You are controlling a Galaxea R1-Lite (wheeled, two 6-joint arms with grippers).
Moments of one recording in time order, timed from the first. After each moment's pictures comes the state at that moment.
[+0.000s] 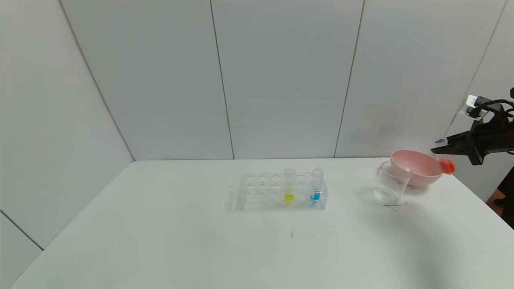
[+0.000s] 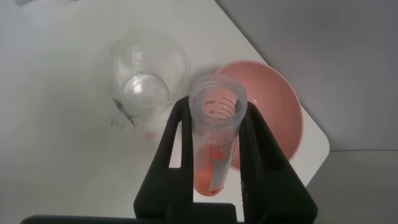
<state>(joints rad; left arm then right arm) 0.00 0.00 0.00 0.00 0.00 0.00 -0.35 2.04 -1.75 0.51 0.72 -0.98</state>
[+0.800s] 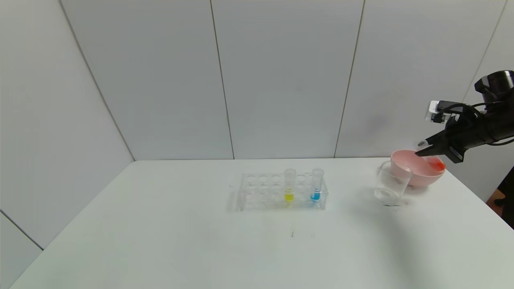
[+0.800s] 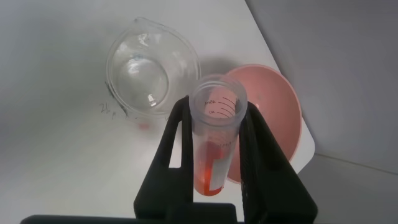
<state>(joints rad) 0.00 0.00 0.00 0.00 0.00 0.00 -0.22 2.13 -2.00 0.74 0.49 -1.10</state>
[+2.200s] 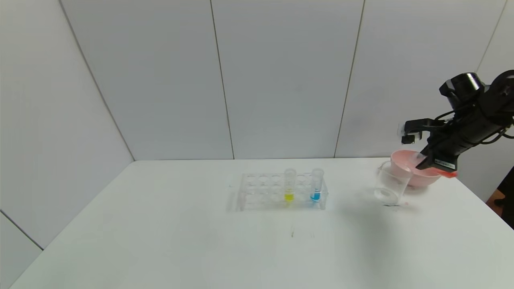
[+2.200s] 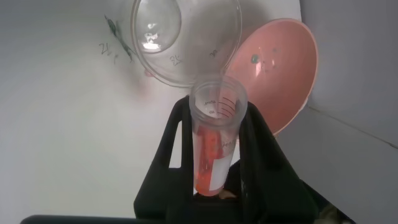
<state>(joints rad) 0.00 0.00 0.00 0.00 0.00 0.00 -0.06 2.12 -2.00 0.87 0.03 -1.17</state>
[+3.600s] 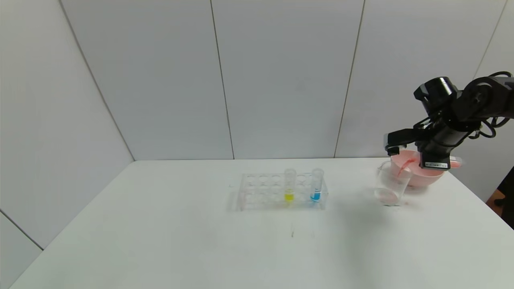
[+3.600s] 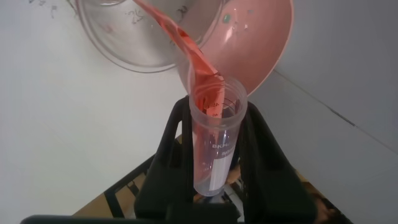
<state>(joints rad) 0.00 0.00 0.00 0.00 0.00 0.00 0.05 2.16 -2.00 0.81 -0.34 -1.26</state>
